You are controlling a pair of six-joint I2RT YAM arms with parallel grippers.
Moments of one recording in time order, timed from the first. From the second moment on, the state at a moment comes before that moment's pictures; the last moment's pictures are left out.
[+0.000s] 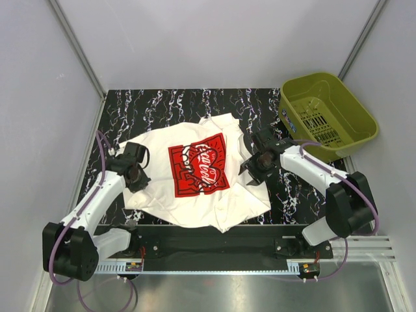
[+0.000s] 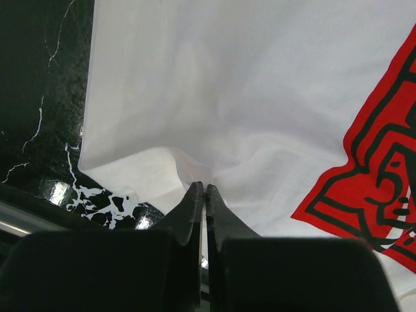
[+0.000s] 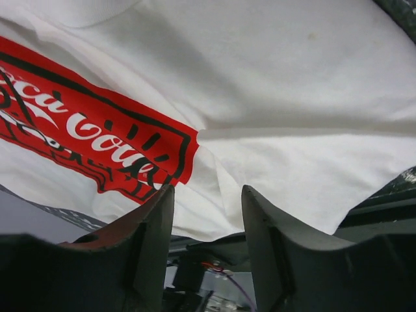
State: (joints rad) left arm -0.21 1.11 0.78 -0.89 -0.25 -0.79; right arm 0.50 1.50 1.02 -0.77 -0.11 1.34
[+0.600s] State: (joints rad) left arm -0.22 1.09 0.76 -0.84 -0.21 -0.72; right arm 0.54 1.71 1.15 -0.93 -0.10 1.85
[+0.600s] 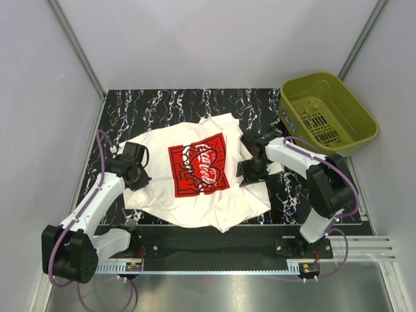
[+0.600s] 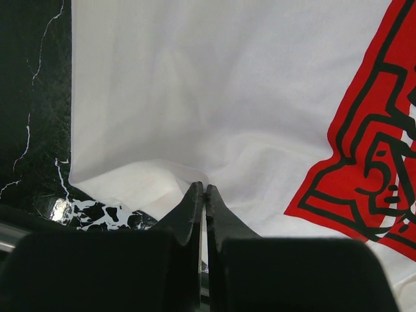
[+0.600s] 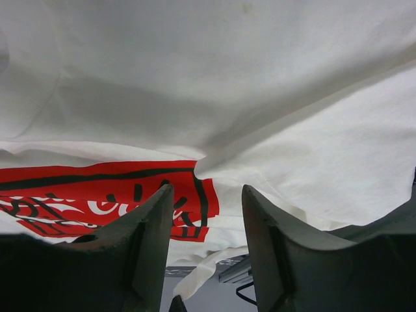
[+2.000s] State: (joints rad) left arm -0.22 1.08 0.92 -0.93 -0.24 -0.66; right arm 0.53 1.65 1.19 -0.82 -0.04 1.69
